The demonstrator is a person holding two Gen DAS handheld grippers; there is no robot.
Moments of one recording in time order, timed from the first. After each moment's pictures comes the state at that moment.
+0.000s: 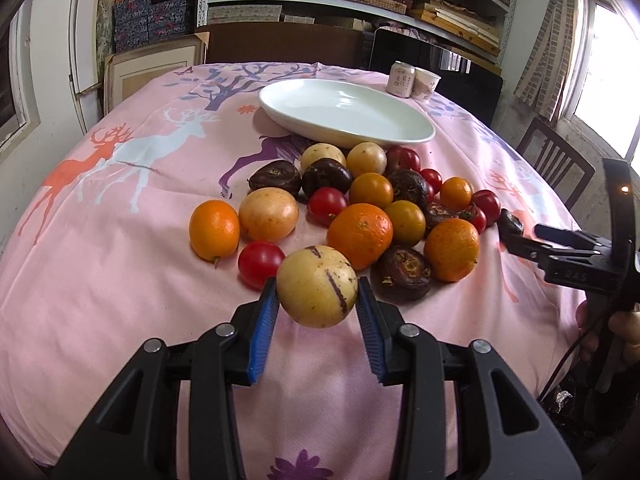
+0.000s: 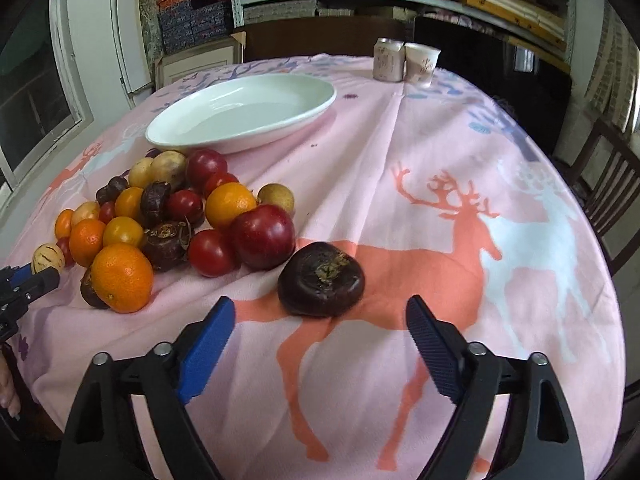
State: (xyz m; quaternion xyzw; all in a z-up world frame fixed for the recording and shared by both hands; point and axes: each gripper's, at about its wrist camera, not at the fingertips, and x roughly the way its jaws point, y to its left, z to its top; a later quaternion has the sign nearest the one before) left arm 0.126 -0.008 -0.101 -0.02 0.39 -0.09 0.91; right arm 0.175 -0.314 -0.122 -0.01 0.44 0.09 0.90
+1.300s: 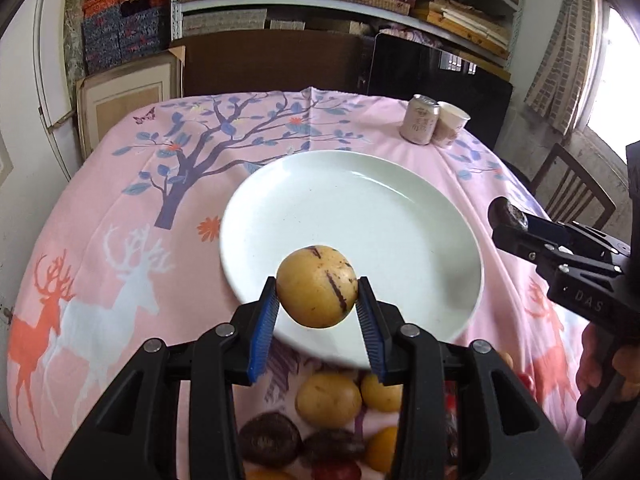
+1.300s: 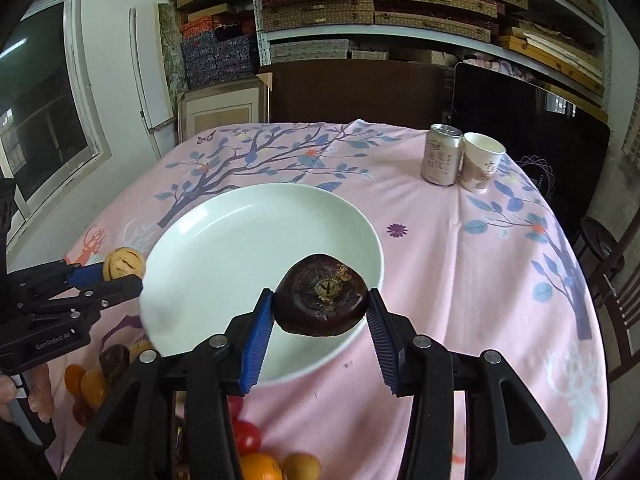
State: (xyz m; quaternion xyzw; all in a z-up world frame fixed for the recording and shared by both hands) left arm 0.346 -0.032 -0.045 -0.01 0.41 -0.09 0.91; right arm 0.346 -0.270 -0.044 -0.02 0.37 0.14 0.92
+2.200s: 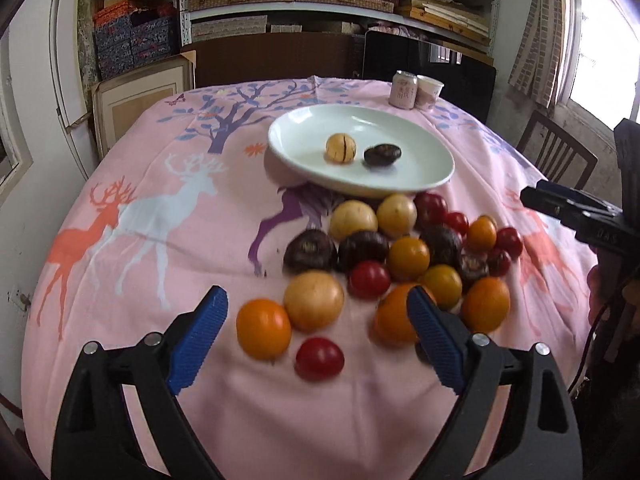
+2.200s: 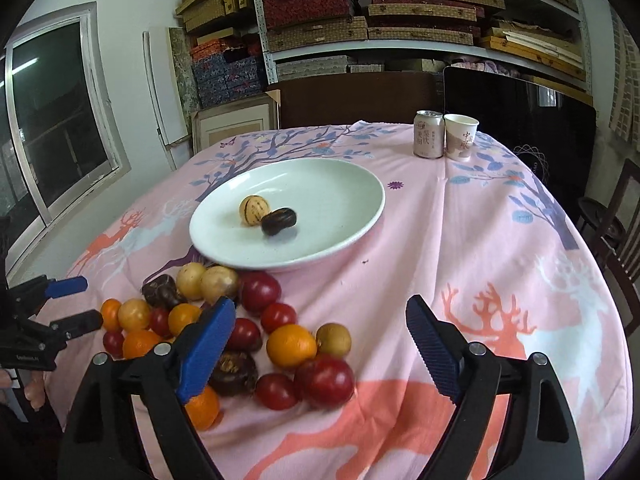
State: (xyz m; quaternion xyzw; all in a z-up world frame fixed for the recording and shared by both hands) left arm 0.166 0.016 -0.073 0.03 0.39 -0.10 0.91; right arm 0.208 -0.294 -0.064 0.02 0.33 0.15 0.93
